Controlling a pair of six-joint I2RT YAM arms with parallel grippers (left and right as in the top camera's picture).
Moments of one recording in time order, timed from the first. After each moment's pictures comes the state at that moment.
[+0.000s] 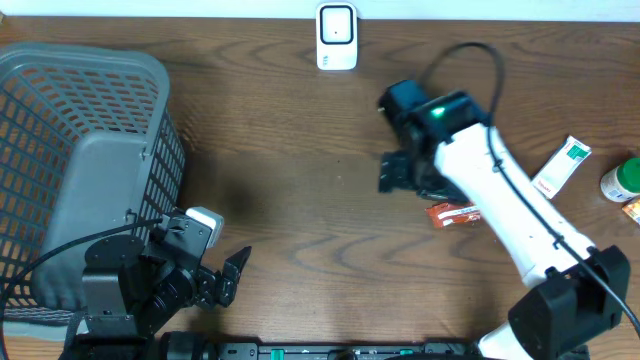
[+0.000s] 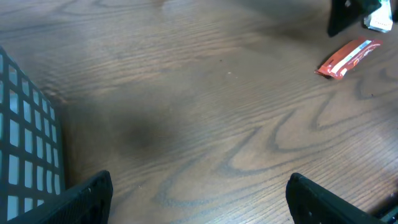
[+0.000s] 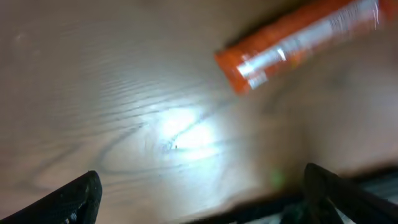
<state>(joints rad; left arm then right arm) -0.02 0.53 0.87 -1.07 0.42 0.23 0.45 1.72 1.55 -1.45 0.10 0.75</state>
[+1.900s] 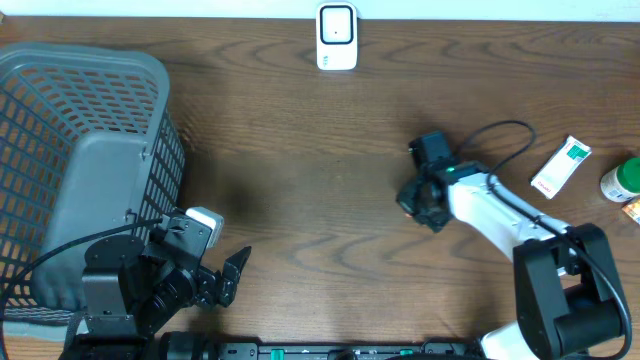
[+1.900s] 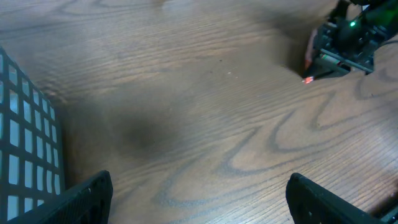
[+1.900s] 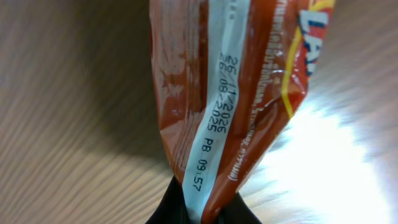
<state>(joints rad) -0.02 0.53 0.87 -1.07 0.42 0.23 0.34 1.71 0.90 -0.59 -0.03 1.10</state>
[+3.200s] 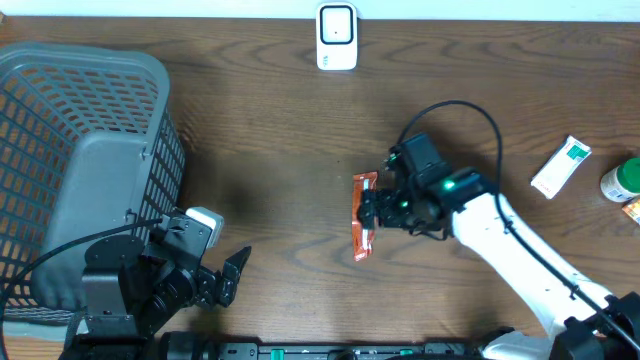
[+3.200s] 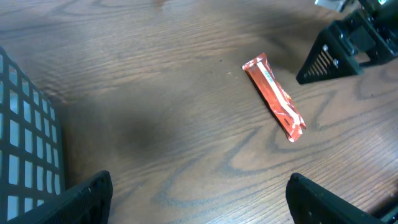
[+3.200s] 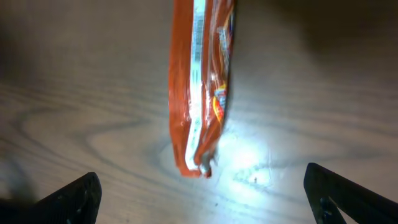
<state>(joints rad) -0.02 0.53 0.87 -1.07 0.42 0.23 0.46 1.47 0.97 -0.78 -0.26 0.49</state>
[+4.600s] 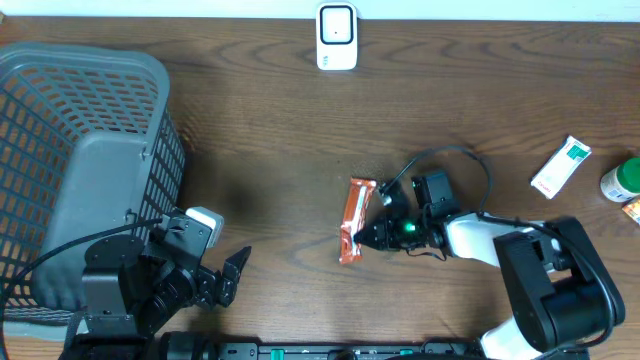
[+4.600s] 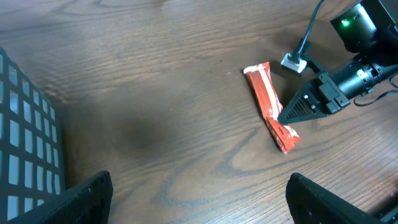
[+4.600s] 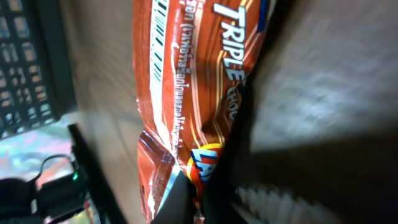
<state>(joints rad) -0.02 0.53 0.87 -1.07 0.42 0.23 0.33 1.75 0.55 0.01 -0.83 0.41</state>
